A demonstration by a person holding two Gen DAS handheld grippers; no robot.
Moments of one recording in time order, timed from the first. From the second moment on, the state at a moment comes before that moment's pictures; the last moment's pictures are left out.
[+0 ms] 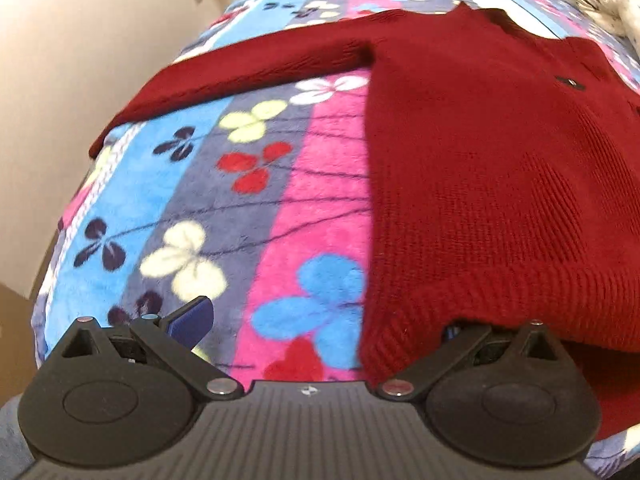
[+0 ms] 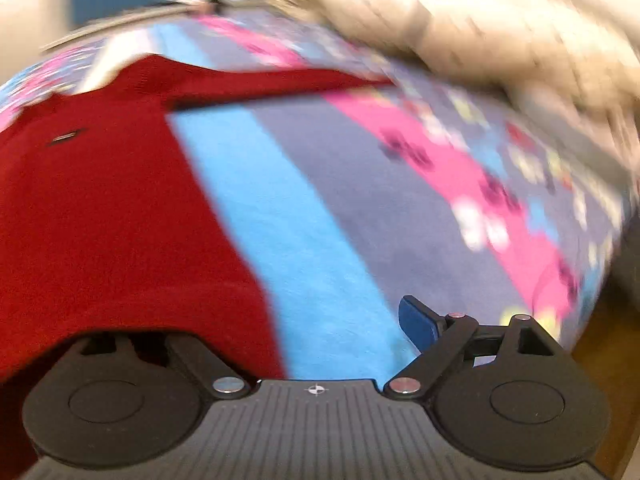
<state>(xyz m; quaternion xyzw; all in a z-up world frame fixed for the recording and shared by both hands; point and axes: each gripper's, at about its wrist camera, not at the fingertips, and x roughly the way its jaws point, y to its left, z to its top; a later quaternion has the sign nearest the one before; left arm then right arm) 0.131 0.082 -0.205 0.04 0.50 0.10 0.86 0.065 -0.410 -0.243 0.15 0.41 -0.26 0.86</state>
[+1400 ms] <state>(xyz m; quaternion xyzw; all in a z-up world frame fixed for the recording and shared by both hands) 0.119 0.074 -0.192 -0.06 0.56 0.03 0.82 0.061 -0.445 -0.226 0.34 0.43 -0.14 0.82</state>
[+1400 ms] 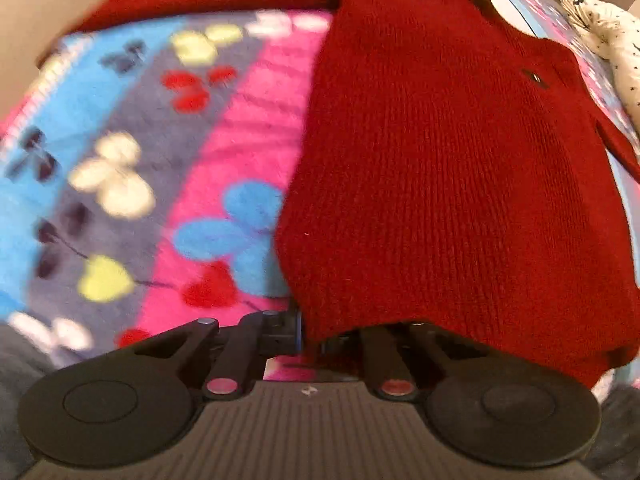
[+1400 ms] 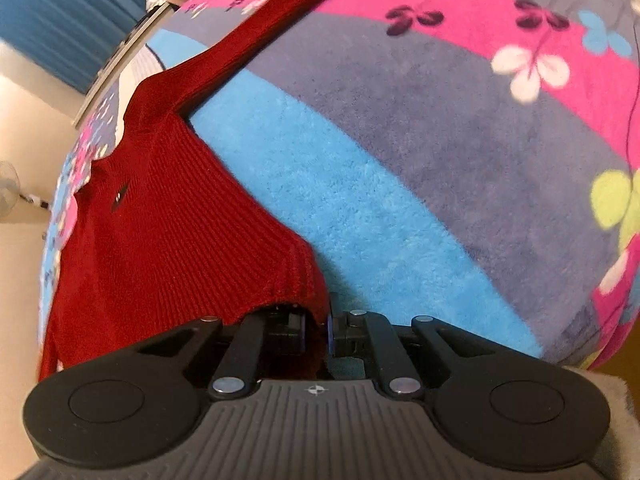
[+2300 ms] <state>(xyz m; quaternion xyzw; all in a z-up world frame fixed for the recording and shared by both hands) 0.065 0.076 -0.188 0.13 0.54 0.02 0.83 0.028 -0.399 -0.194 0.01 0.51 -0.09 0.86</state>
